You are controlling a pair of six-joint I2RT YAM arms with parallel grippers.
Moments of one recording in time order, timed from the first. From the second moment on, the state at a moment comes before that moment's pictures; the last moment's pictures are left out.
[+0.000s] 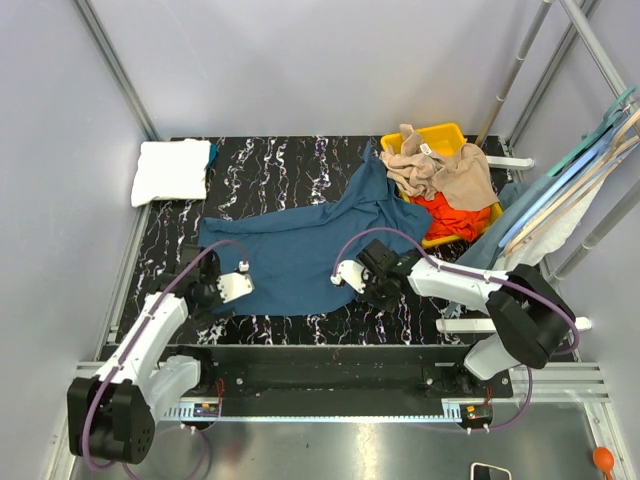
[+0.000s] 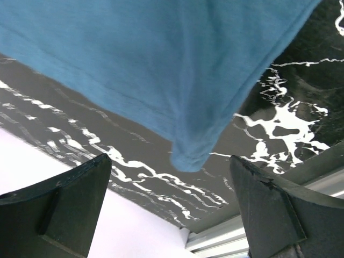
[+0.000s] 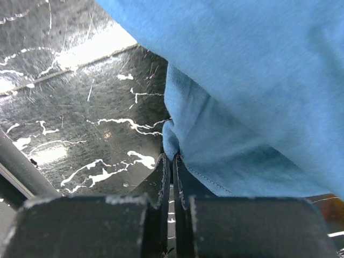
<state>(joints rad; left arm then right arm) -0.13 0.92 0.55 -0.84 -0.08 1.06 0.79 1.51 0.81 -0.54 -0.09 -0.46</state>
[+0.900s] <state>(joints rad) -0.07 1.09 0.47 -0.66 -0.09 1.06 0.79 1.47 0.77 -0.54 -0.08 -0.46</state>
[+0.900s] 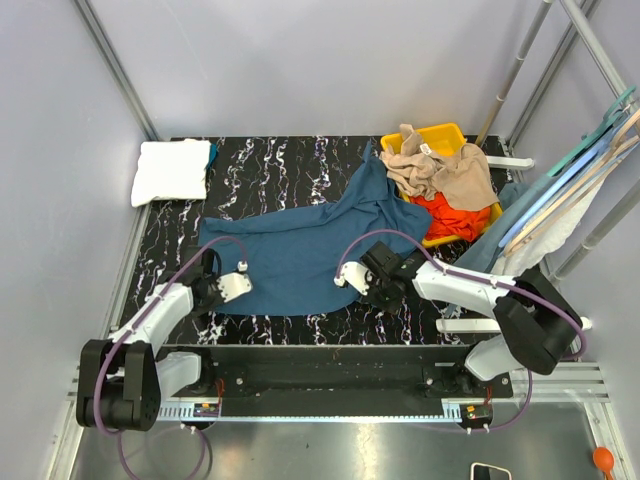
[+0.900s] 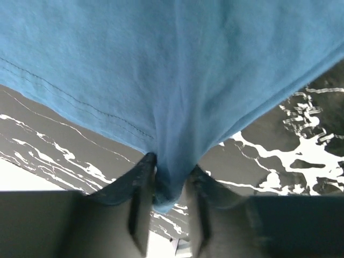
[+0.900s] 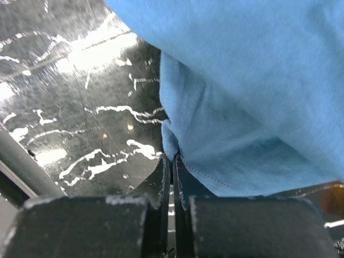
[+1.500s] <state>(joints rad) -0.06 0.79 0.67 -0.65 0.06 0.83 0.79 1.29 0.92 -0.67 0.02 -0.41</state>
